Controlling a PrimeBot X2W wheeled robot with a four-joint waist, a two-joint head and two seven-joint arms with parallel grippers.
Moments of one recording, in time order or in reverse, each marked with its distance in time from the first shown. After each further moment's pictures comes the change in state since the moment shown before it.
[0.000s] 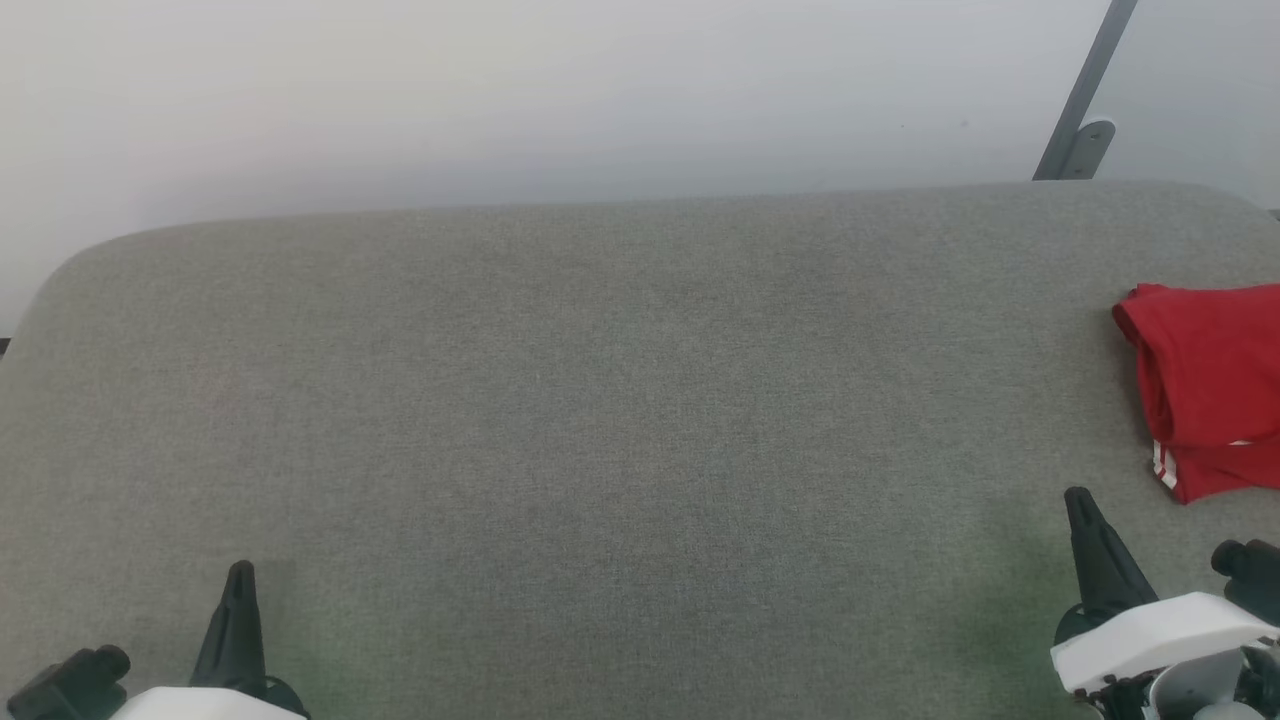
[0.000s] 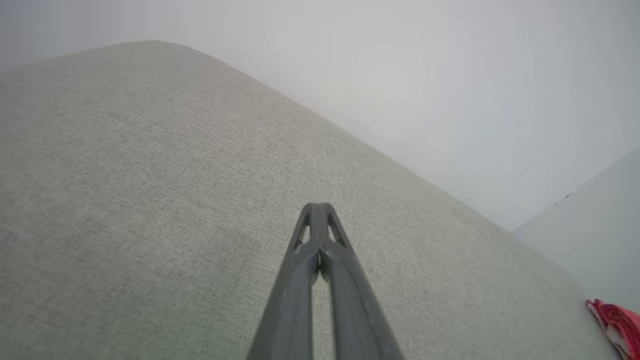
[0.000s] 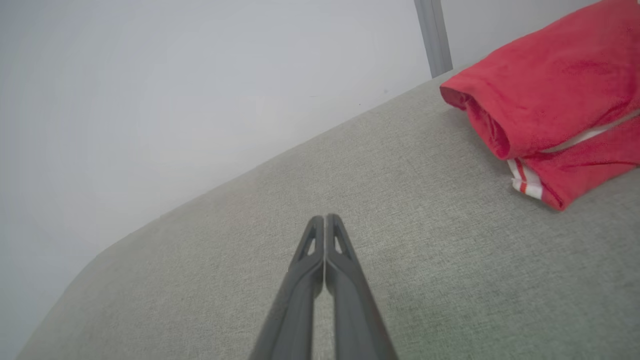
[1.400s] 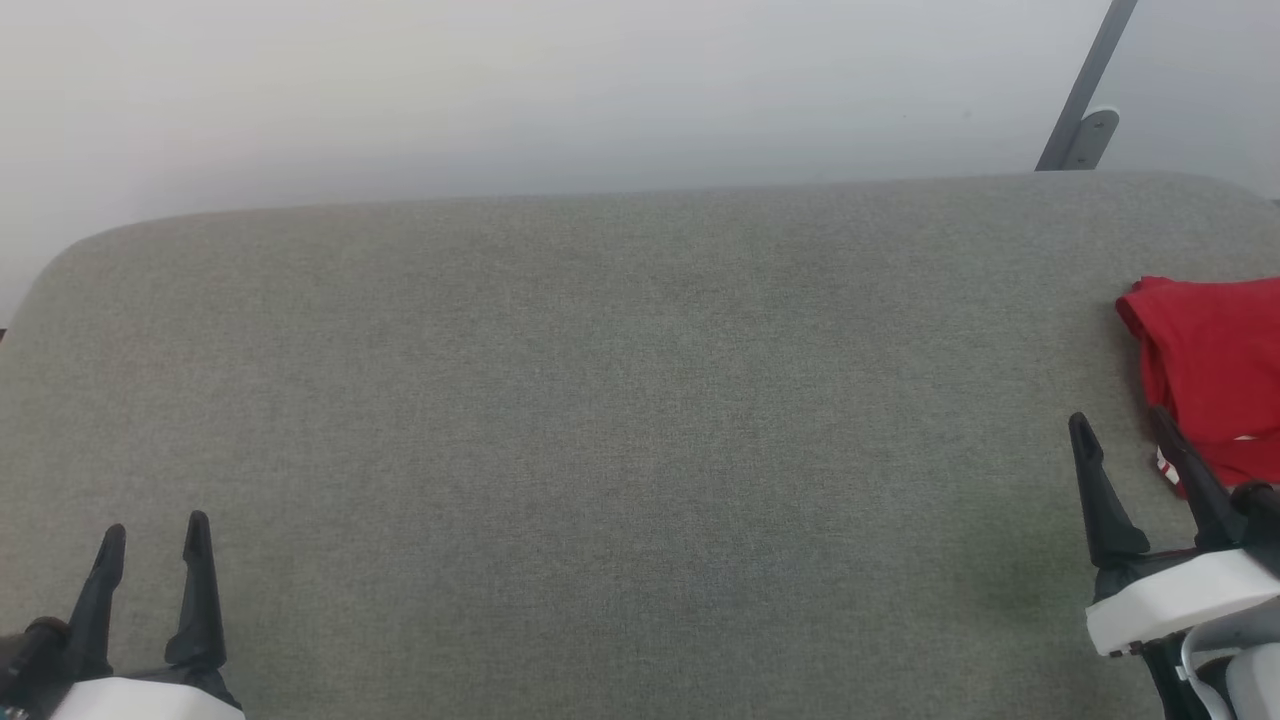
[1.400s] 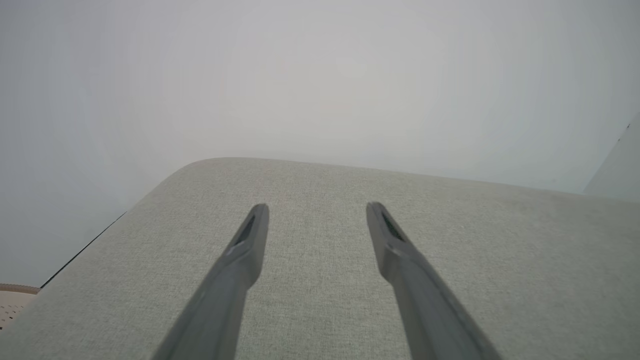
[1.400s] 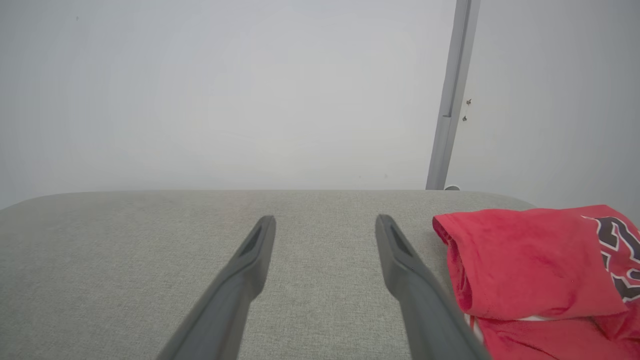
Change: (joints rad) left arm 0.009 0.108 0.038 -0.086 0.302 0.000 -0.104; right arm -0.057 -0.112 0.028 -0.066 -0.310 0.000 -0.104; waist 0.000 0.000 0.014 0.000
